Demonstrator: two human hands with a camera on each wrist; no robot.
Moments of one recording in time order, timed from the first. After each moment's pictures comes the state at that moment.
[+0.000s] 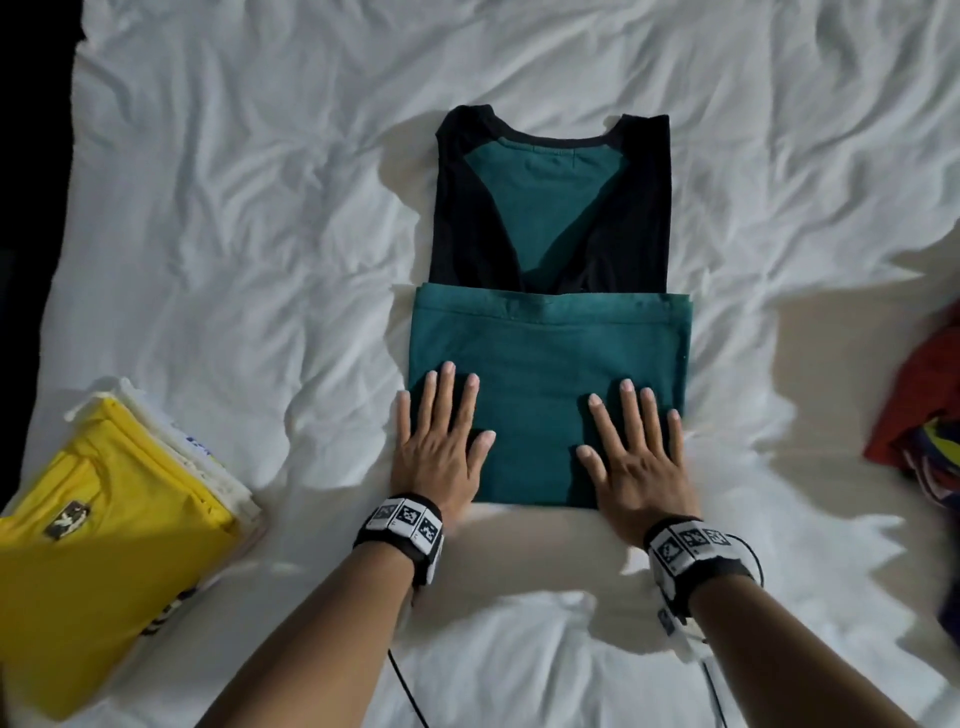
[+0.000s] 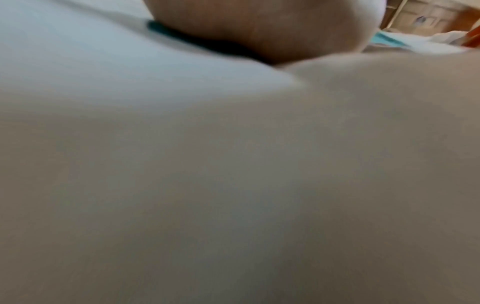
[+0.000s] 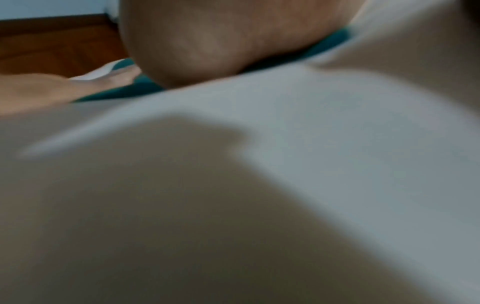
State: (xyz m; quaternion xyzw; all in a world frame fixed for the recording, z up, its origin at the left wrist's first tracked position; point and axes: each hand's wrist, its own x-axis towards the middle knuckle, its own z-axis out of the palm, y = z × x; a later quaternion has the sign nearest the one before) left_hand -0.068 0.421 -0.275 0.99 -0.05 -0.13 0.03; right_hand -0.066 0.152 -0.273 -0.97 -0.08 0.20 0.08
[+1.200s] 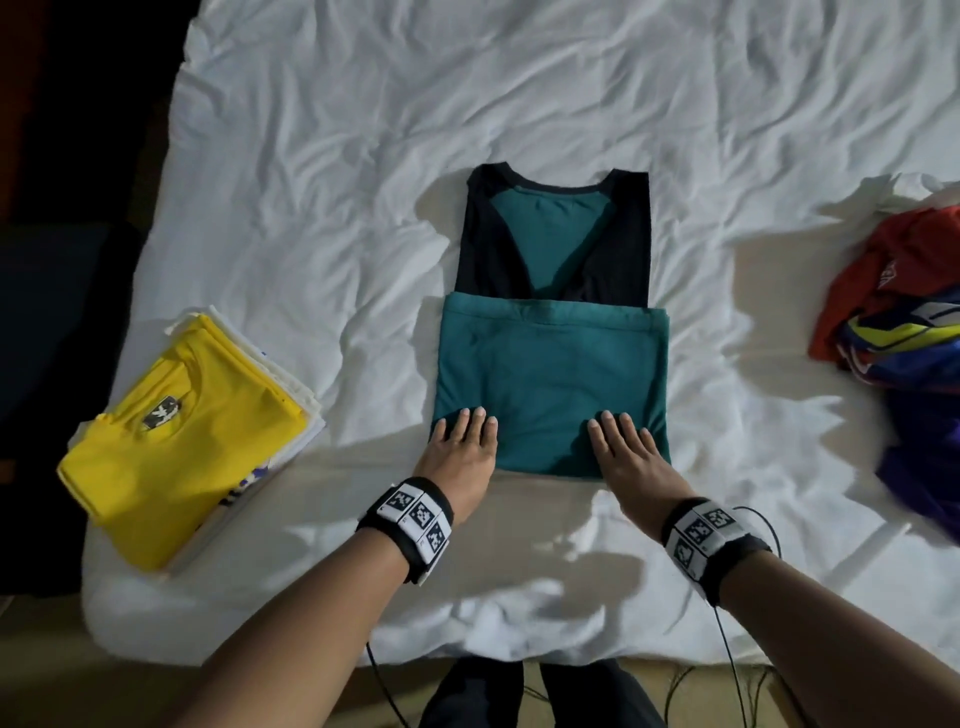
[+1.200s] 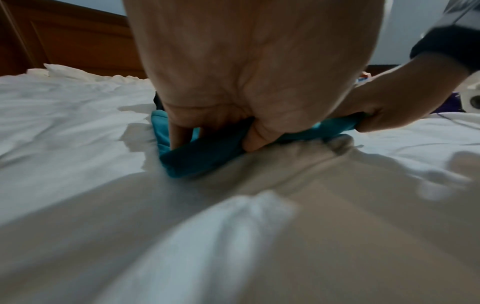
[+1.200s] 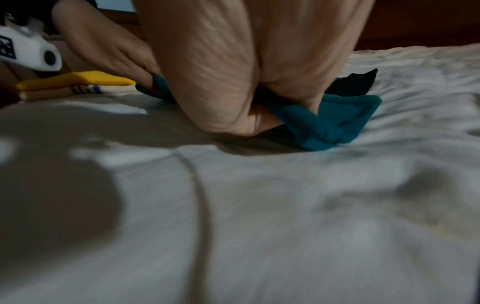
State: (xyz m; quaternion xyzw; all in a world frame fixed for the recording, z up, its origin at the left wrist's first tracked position) left_hand -0.186 0.423 -0.181 0.91 -0.18 -0.36 -0.07; right_hand -0.200 0.155 -0.215 -0.96 -0.26 0.13 0.03
